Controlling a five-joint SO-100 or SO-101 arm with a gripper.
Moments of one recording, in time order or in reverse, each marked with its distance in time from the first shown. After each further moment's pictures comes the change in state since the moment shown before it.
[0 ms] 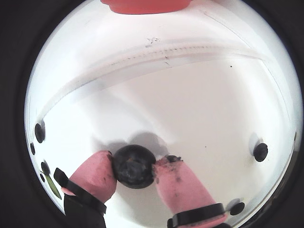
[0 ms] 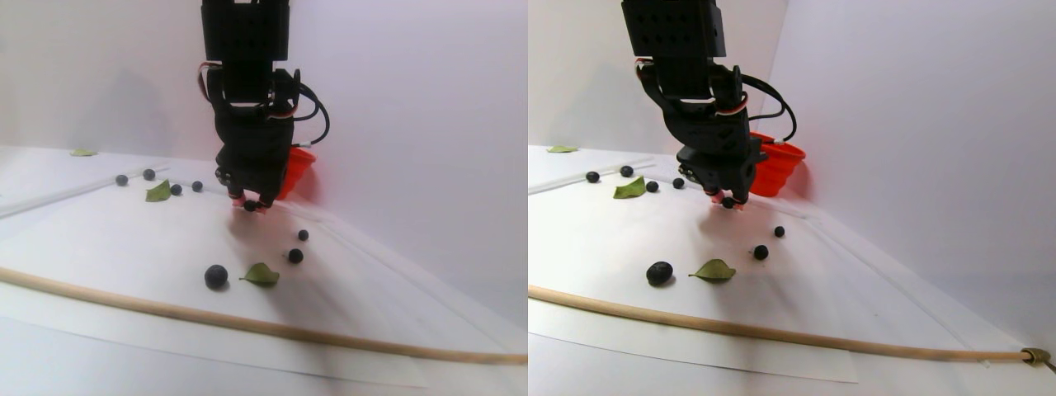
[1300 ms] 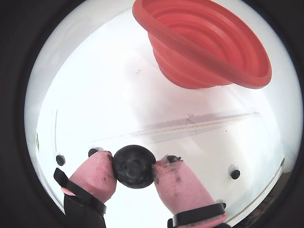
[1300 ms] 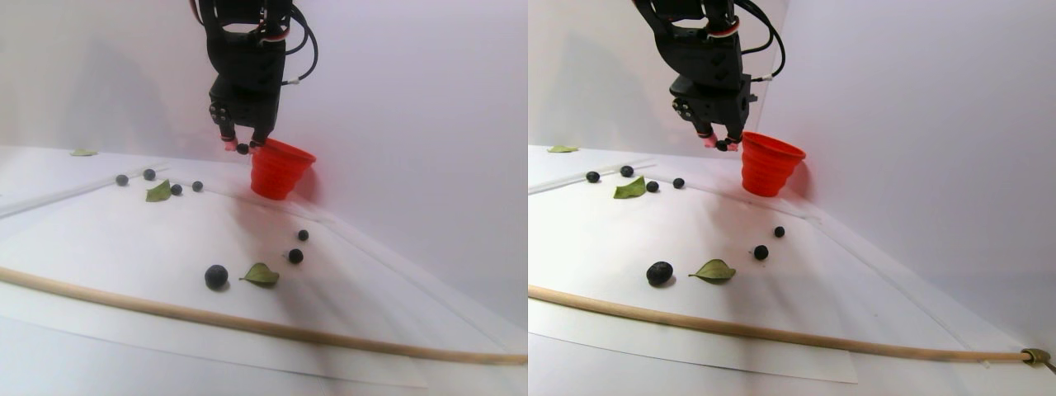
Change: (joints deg) arm -1.8 23.8 7.1 9.0 -6.7
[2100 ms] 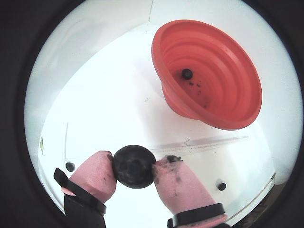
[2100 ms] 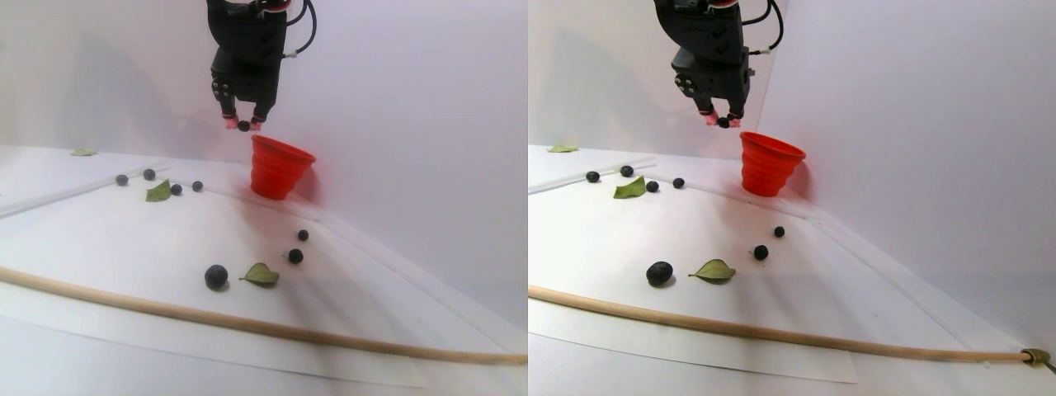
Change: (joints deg) arm 0.3 7.5 0.0 3.1 -4.5
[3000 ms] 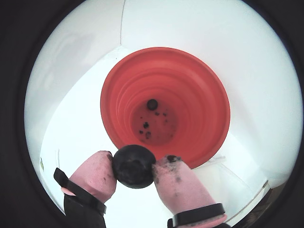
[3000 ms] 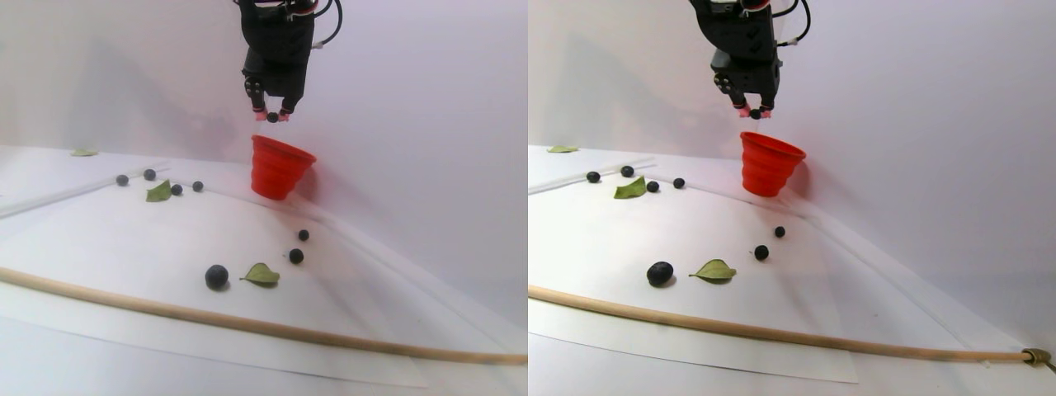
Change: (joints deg) arm 6.5 -5.0 -10.3 0.6 -1.0
